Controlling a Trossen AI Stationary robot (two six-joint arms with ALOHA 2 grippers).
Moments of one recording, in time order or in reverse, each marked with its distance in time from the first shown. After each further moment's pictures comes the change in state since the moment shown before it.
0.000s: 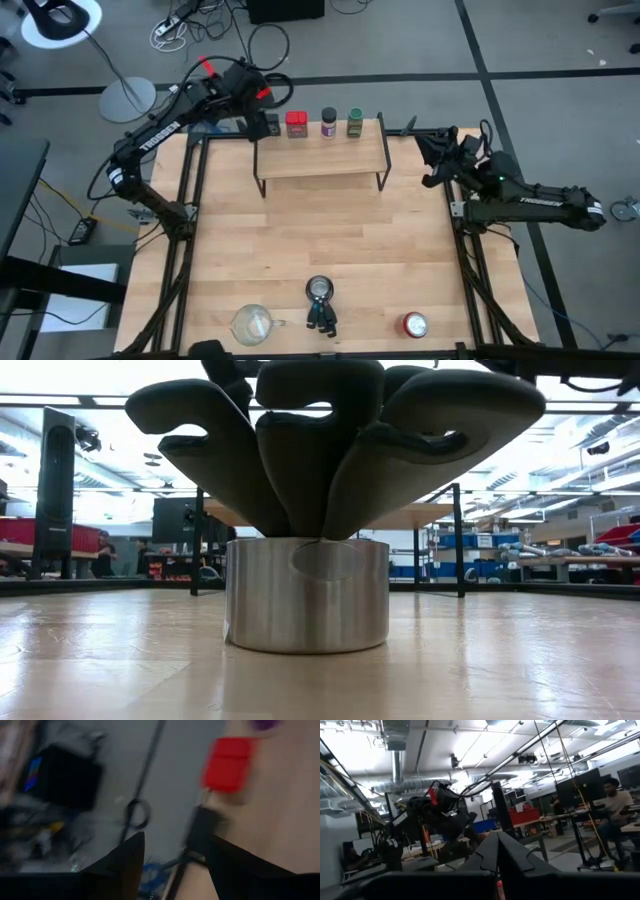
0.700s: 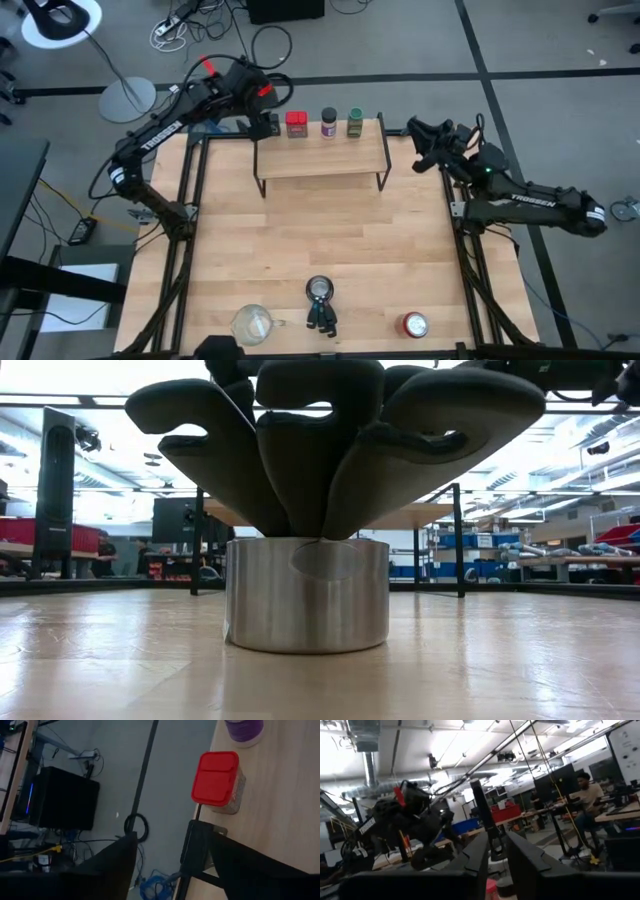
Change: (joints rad) left arm 0.017 0.013 0.000 0.049 0.101 0.141; right arm -0.167 0.118 0.014 0.080 -0.029 0.096
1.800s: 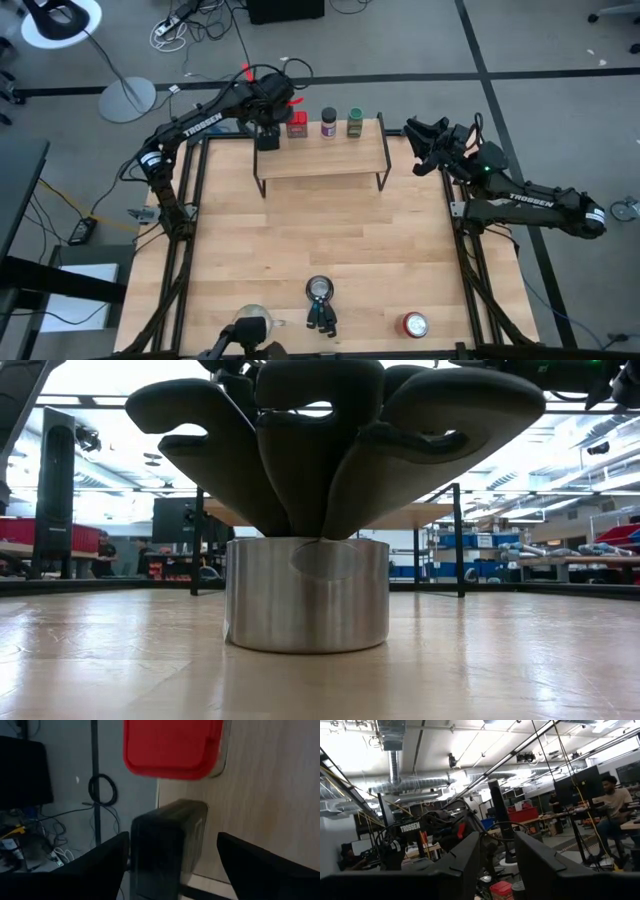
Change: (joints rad) left arm 0.032 0.243 -0.003 -0.126 0.023 0.039; right arm -0.033 0.016 0.000 0.031 -0.138 0.000
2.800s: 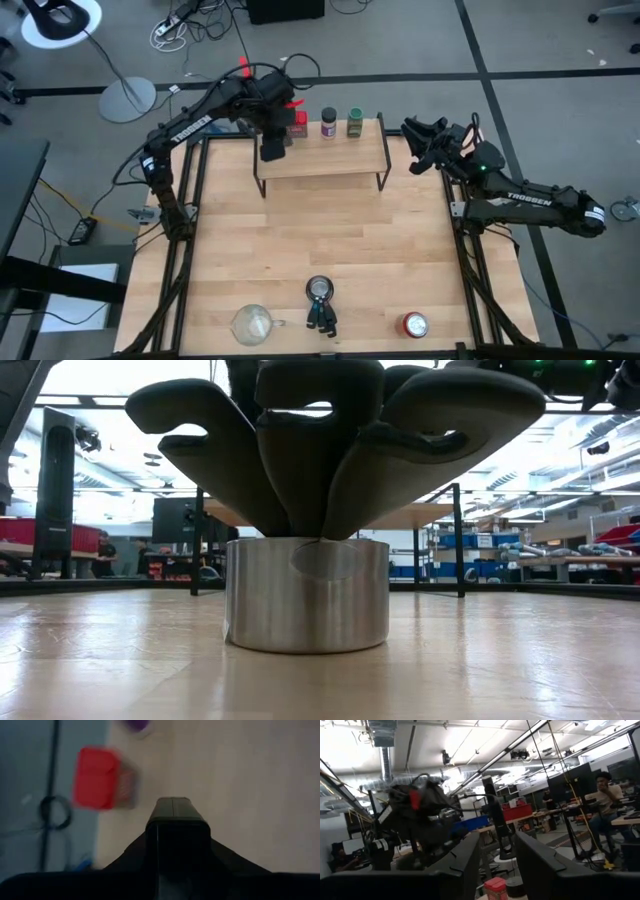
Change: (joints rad) left arm -0.162 -0.001 0.332 -0.304 0.249 -0.277; right arm -0.001 0.031 0.000 0.013 0.031 -0.001
